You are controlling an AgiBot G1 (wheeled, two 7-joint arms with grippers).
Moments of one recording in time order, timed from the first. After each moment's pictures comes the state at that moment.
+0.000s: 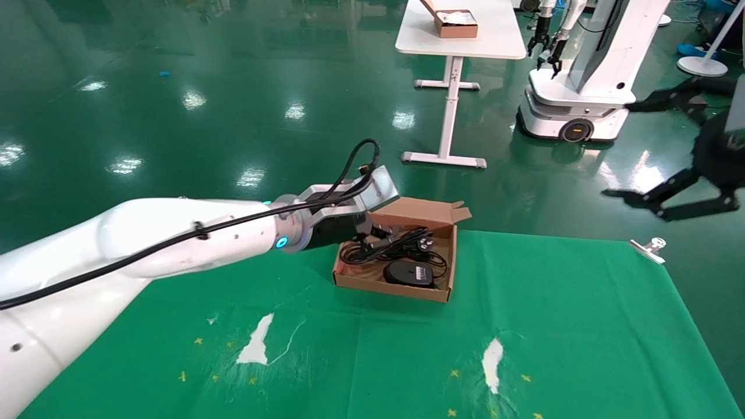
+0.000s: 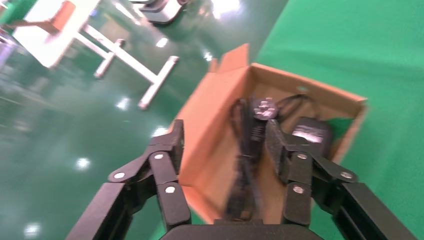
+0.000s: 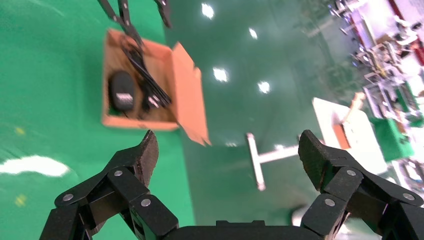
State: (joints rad) left arm -1.69 1.28 1.18 -0.70 1.40 0.58 -0.27; right arm 1.85 -0.59 -0.58 0.76 -1.32 -1.44 -0.25
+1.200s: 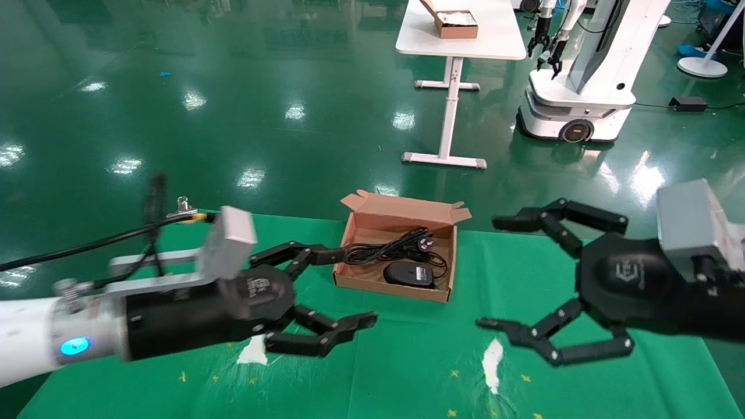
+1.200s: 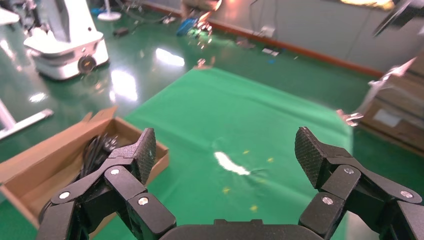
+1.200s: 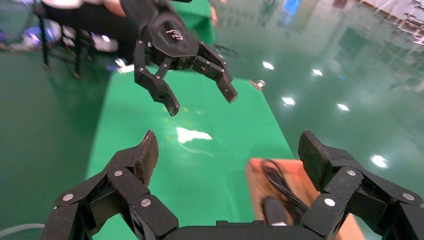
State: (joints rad) left arm -1.27 0.82 0.56 -1.10 0.94 1.21 -0.22; right arm 1.33 -0.60 -0.38 1.11 -0.92 -1.48 0.05
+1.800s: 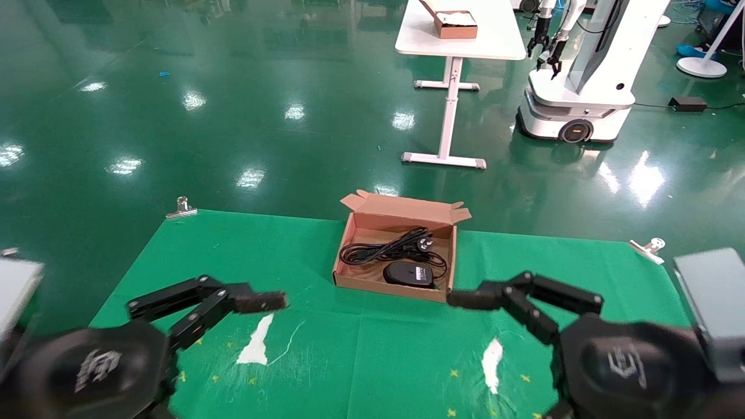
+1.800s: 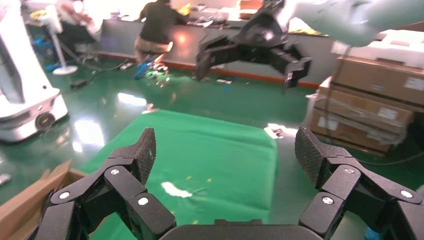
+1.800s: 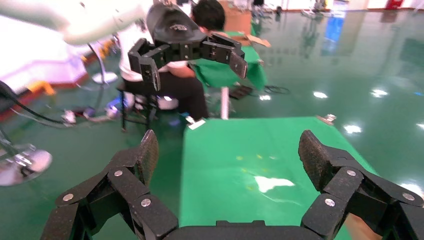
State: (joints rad) left arm -1.08 0.62 0.29 -1.28 0.74 1.48 -0.19; right arm 1.09 -0.61 -0.28 1.28 -0.74 -1.49 0.18
